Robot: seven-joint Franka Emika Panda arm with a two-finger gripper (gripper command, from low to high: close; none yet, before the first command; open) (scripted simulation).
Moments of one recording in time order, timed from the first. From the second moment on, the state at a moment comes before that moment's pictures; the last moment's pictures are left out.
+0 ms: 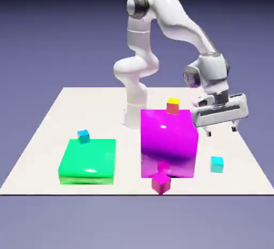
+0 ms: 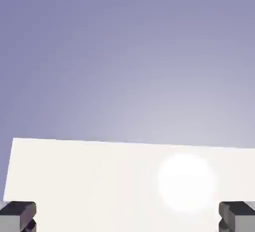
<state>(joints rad) 0.66 0.20 -0.02 -2.25 0.11 2.65 1.32</state>
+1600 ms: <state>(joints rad) 0.54 -0.64 0.09 -2.59 0.07 1.94 0.41</state>
